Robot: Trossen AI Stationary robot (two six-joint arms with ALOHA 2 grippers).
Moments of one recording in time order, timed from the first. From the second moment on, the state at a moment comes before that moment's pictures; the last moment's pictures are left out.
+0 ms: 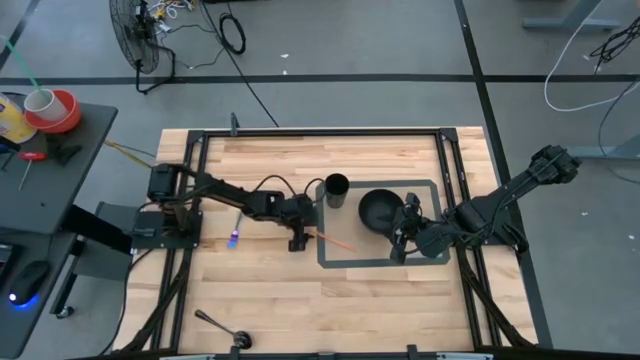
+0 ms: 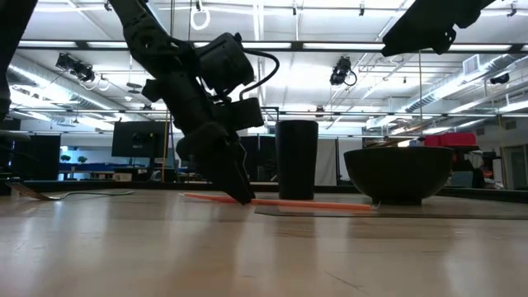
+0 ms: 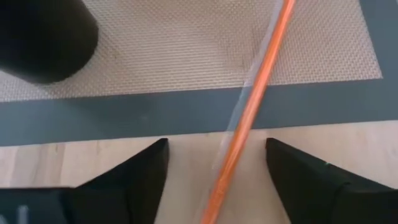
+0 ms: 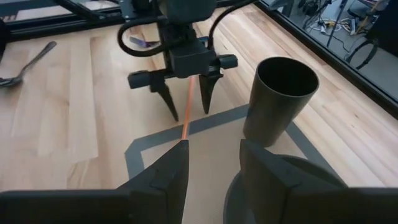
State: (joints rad) left arm 0.02 1.86 0.90 0.04 0.03 0.06; right arm 0.52 1.10 0.79 -0.42 0.71 0.54
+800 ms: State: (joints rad) left arm 0.01 1.84 0.90 -0.06 0.05 0.16; right arm 0.52 1.10 0.79 -0.41 0.70 0.53
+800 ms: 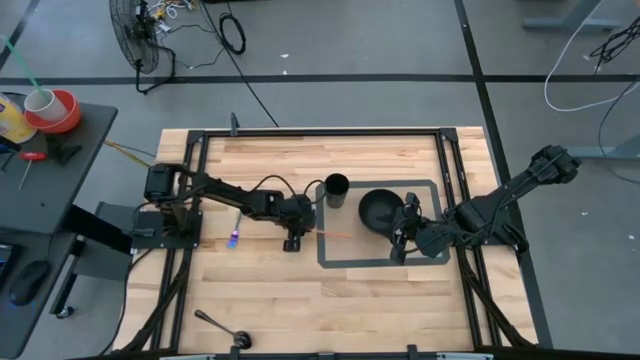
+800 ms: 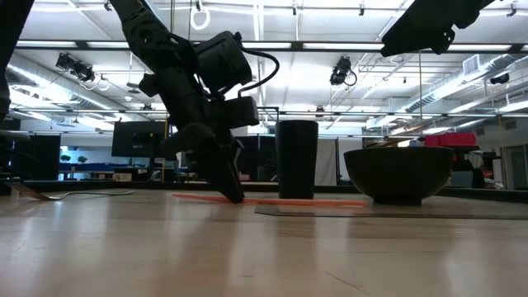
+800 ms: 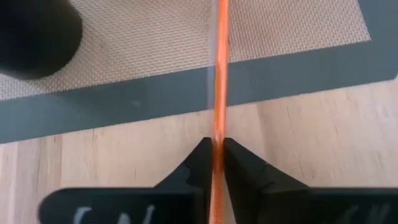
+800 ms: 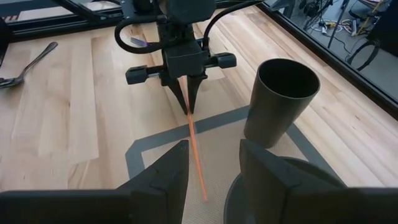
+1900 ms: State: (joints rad) left arm -0.08 1.62 1.55 -0.99 -0.59 0.45; right arm 0.57 1.06 0.79 -0.52 0.65 0.57
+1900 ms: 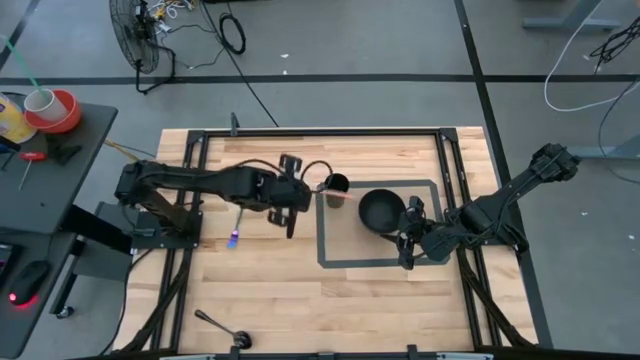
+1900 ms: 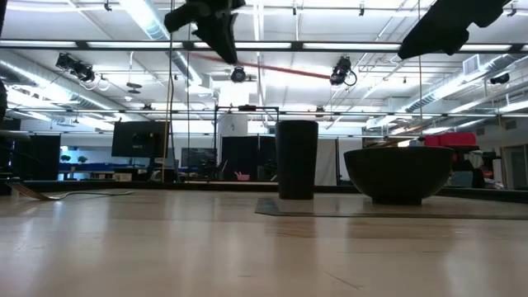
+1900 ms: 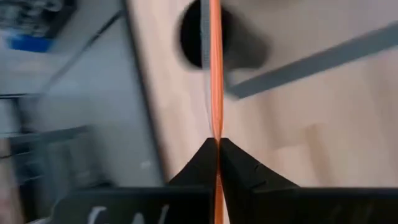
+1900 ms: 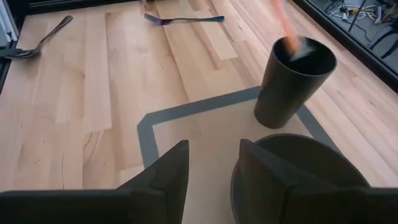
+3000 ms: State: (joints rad) left arm 0.00 1.70 1.56 -0.74 -0.90 1.72; right arm 0.57 1.07 0.79 -0.50 0.66 0.59
